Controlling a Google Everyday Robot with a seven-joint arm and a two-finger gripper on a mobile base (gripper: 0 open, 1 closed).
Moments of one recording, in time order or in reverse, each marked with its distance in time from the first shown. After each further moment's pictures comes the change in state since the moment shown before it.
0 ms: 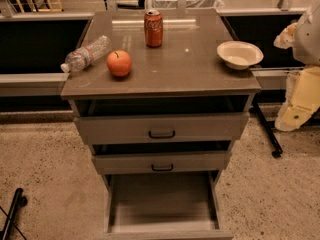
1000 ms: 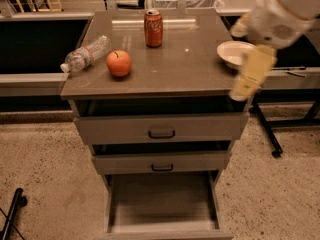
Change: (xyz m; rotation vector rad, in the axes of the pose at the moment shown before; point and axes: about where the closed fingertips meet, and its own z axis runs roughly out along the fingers) arm -0.067 -0.055 0.042 -0.062 -0.164 -0.072
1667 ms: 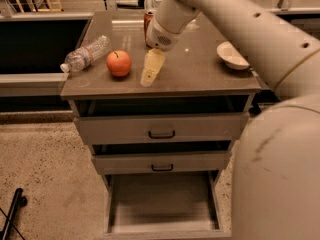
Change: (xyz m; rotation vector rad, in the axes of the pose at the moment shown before) arm -0.160 -0.102 0.185 -0.073 -0.134 -0.099
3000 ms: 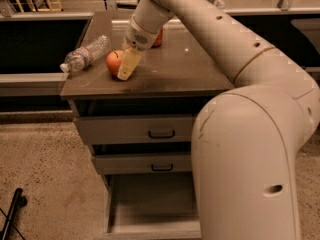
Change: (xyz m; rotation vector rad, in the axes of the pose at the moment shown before) arm -0.057 -0.019 0.051 -0.073 -0.073 0.005
